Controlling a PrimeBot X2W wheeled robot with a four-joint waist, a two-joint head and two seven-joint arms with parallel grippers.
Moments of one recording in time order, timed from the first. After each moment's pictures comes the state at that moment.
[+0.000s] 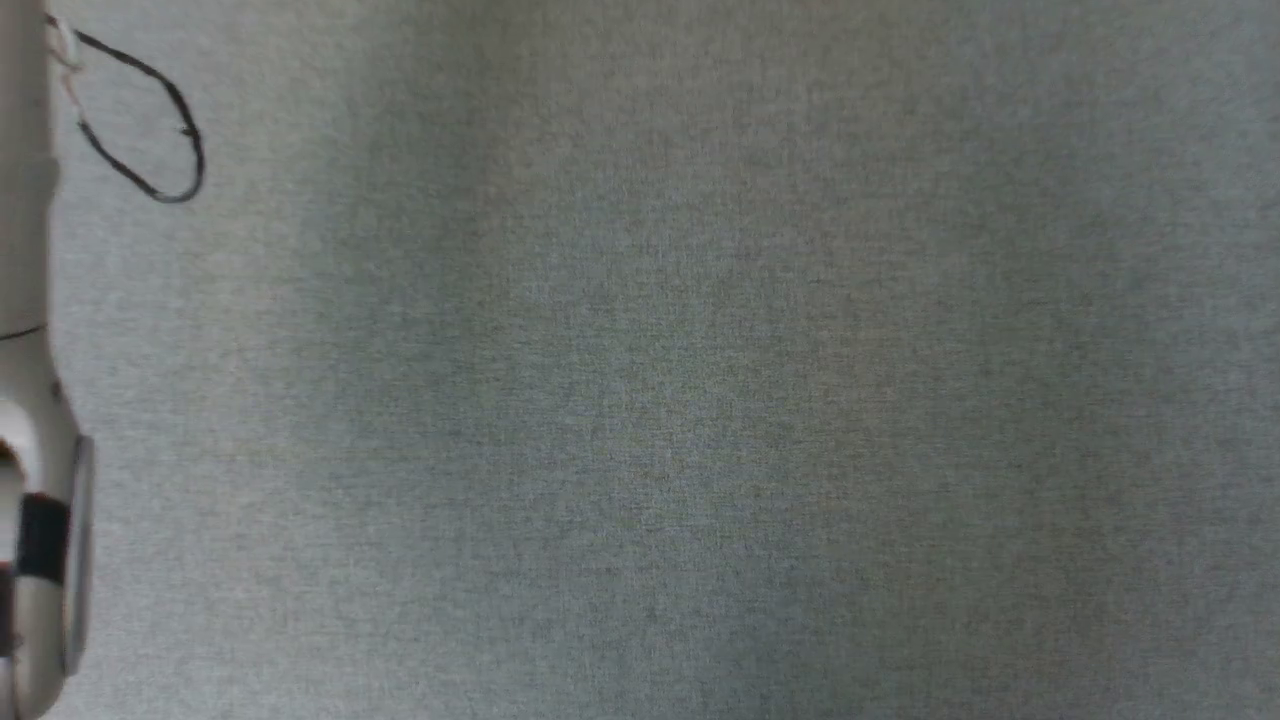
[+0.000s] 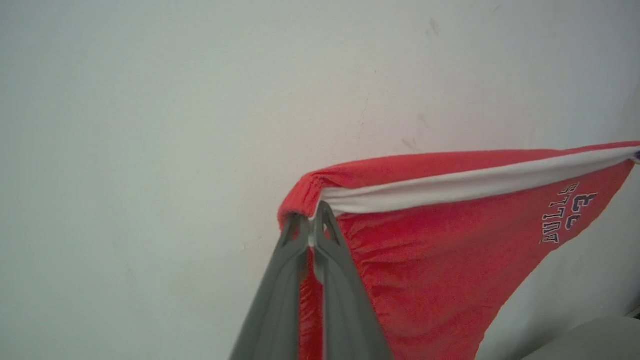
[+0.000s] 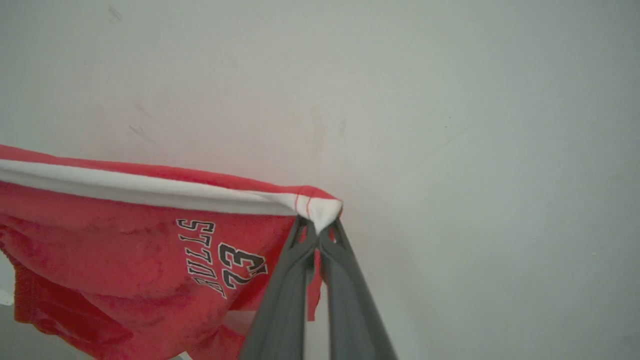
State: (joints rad) left arm -1.45 0.36 -0.30 0.52 -0.52 -0.12 0.05; right arm -1.45 -0.33 0.14 0.53 0.44 0.13 0.18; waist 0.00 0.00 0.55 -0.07
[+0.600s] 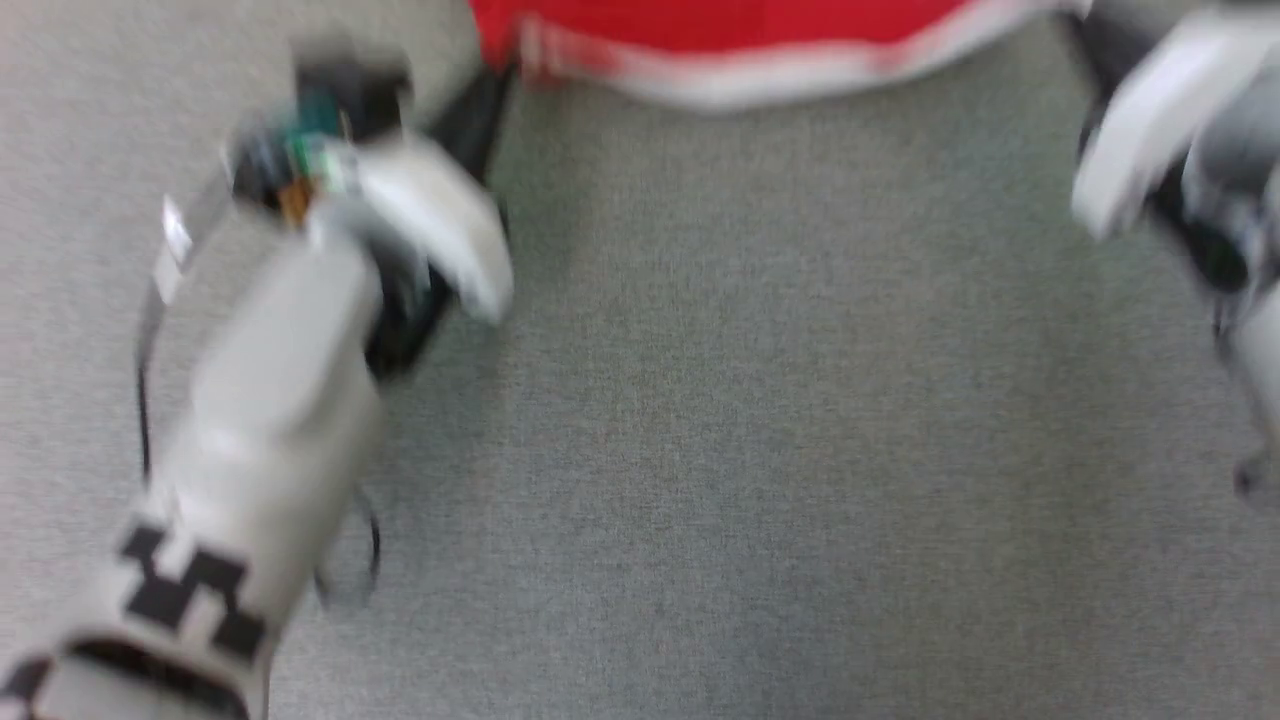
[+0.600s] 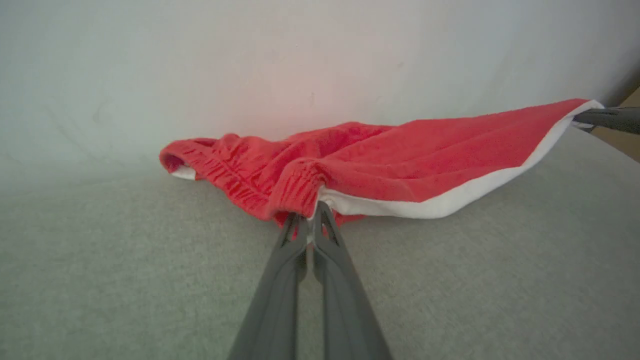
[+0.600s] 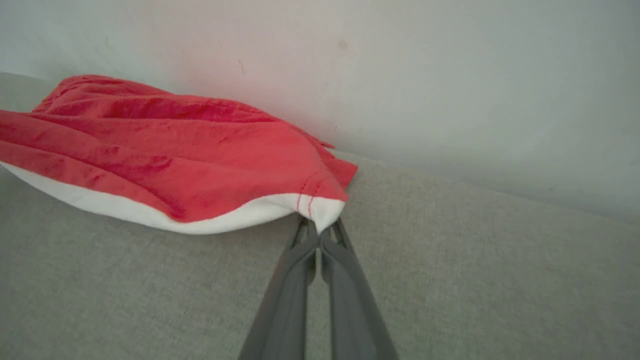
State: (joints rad) left arm -0.99 0.28 -0.62 0.71 -0.62 -0.12 -0.18; right arm -0.99 -0.41 0.43 0.65 0.61 0.13 0.11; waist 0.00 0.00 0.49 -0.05
